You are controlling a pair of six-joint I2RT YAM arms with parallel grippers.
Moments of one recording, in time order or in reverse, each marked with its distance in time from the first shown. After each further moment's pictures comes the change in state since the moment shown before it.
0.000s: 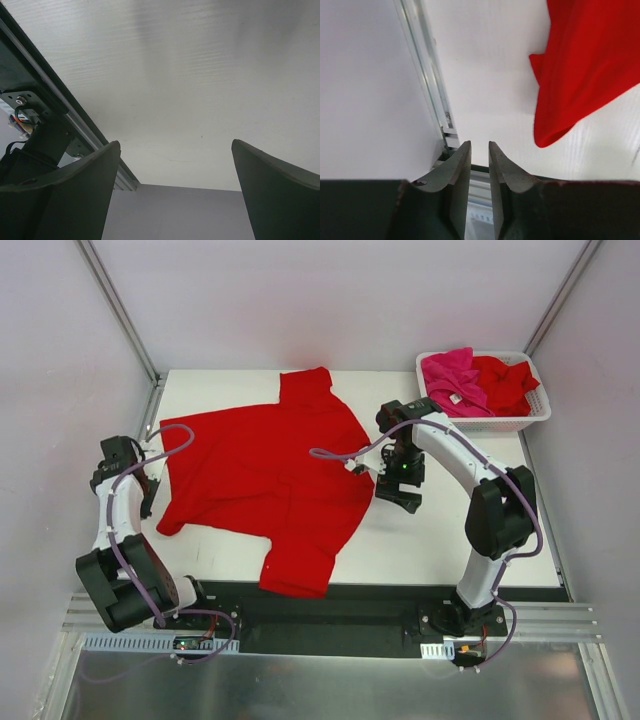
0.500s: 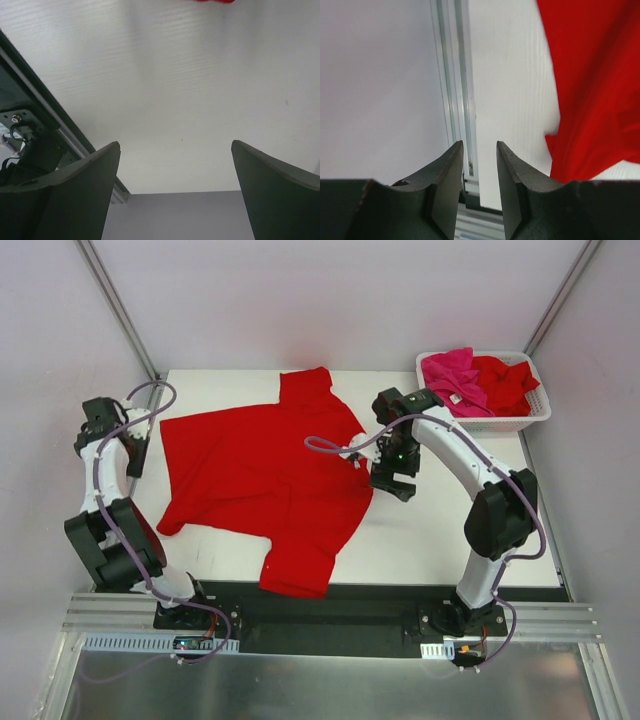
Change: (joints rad) left arm 0.021 0.219 0.326 0.029 0.105 -0.071; right arm 0.022 0.000 0.089 -0.007 0.000 0.027
